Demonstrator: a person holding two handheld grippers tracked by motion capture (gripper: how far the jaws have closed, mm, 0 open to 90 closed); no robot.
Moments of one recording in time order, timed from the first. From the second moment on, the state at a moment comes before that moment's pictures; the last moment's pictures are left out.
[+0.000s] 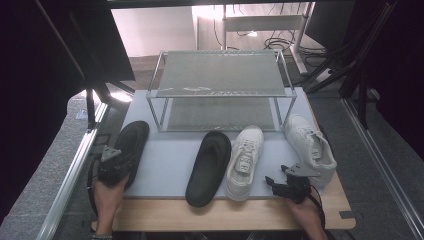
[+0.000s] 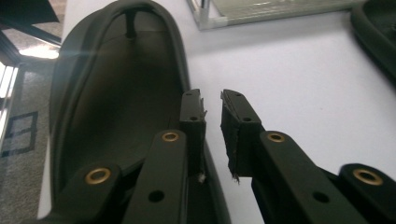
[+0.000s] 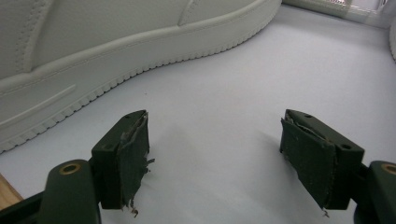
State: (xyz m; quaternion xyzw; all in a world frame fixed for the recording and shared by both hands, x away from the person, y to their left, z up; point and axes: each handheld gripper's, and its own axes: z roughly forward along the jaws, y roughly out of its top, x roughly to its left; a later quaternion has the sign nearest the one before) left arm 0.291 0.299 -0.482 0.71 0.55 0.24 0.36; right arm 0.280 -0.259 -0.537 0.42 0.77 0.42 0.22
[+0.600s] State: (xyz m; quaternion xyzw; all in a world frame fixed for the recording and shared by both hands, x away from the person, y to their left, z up) left arm 0.313 0.299 -0.493 0.71 0.57 0.23 0.34; right arm 0.281 -0.260 -0.537 0.42 0.77 0.42 0.22
